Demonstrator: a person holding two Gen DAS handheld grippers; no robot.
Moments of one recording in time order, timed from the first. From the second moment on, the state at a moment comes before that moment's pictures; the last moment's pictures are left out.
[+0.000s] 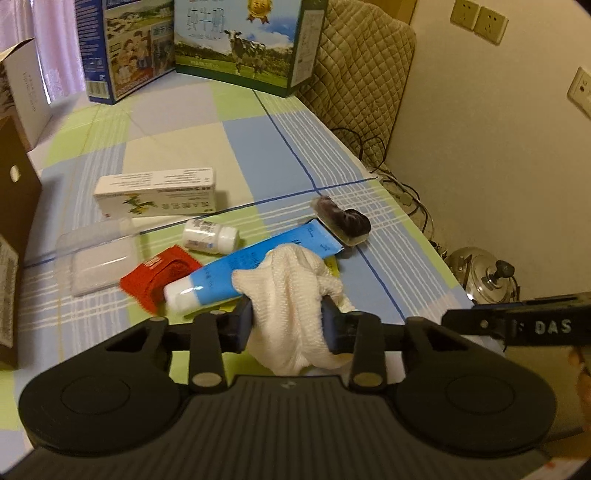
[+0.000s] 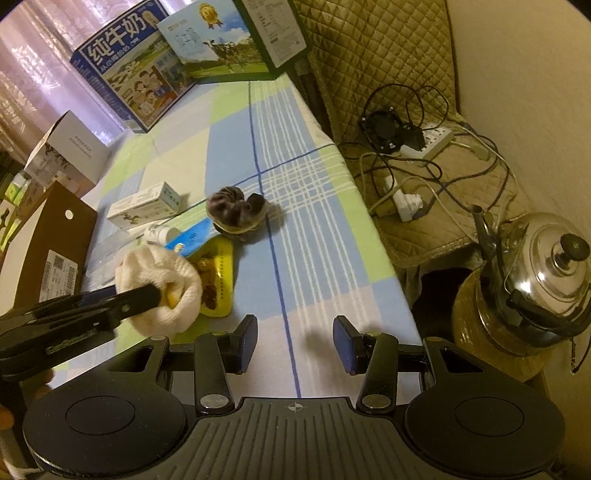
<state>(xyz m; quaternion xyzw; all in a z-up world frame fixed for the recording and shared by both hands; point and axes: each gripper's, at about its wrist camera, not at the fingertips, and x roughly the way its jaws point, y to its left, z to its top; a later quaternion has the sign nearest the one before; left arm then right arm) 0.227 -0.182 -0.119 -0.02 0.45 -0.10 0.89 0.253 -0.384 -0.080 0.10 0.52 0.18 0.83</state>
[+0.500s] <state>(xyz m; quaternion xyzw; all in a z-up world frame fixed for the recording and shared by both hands) 0.147 -0.046 -0.082 -0.09 0.44 0.07 0.89 0.260 -0.301 -0.073 0.05 0.50 0.28 0.82</state>
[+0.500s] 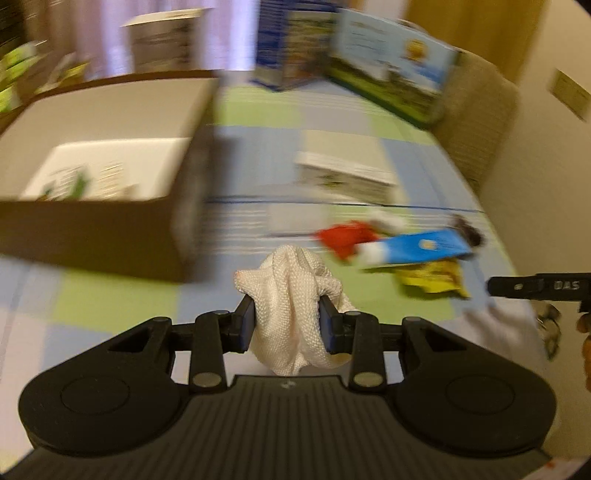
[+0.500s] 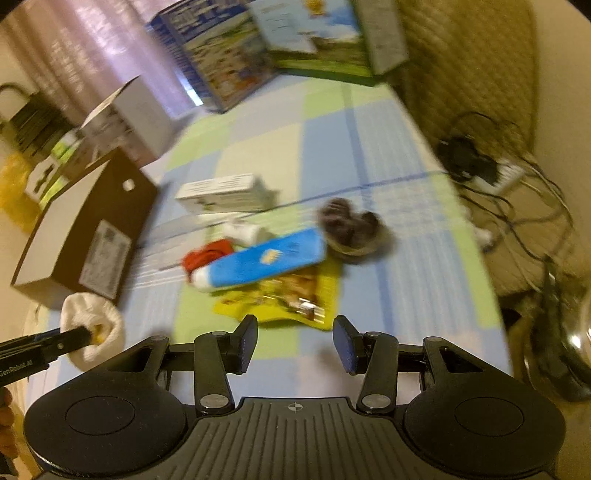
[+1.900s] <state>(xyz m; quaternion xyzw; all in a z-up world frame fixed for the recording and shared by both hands) 0.070 0.172 -0.085 -0.18 0.43 0.33 0.82 0.307 -0.059 -0.118 -0.19 0.42 0.50 0.73</state>
